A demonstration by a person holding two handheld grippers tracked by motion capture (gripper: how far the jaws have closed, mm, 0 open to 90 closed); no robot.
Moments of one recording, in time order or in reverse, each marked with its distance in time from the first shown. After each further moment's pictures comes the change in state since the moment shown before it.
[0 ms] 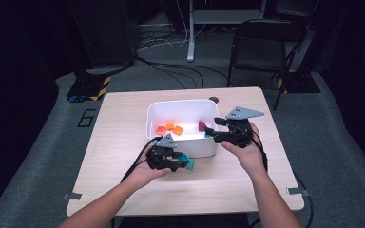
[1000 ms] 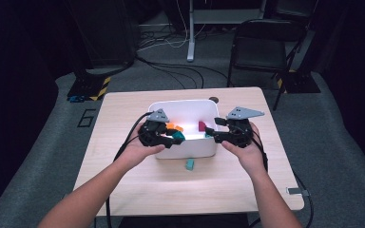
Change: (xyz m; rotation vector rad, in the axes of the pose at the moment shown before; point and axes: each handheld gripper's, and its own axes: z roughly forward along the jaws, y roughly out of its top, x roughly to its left) left arm 0.030 0.055 -0.045 -0.062 0.055 -0.007; right arm -0.001 0.000 0.000 0.001 0.001 0.005
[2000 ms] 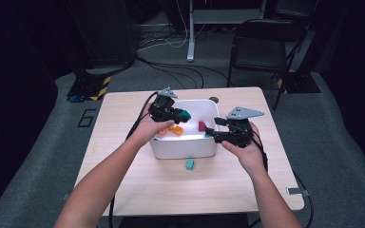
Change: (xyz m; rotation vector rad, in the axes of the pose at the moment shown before) left arm 0.055 0.040 0.042 0.000 0.042 -0.076; right arm 0.000 0.000 0.000 0.000 0.002 -0.001
